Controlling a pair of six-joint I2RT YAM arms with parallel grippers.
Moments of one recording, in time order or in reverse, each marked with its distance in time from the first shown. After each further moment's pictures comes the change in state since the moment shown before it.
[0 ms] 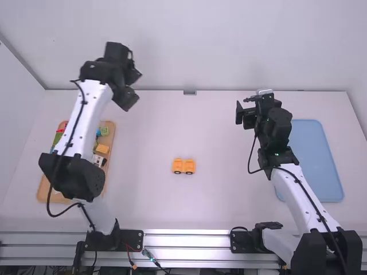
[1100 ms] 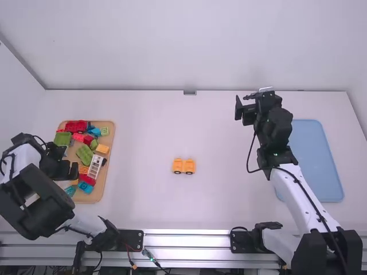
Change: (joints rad) left arm 0.873 -0.227 -0.946 0.315 0.316 0.169; right arm 0.026 0.000 0.000 0.096 -0.001 -0.002
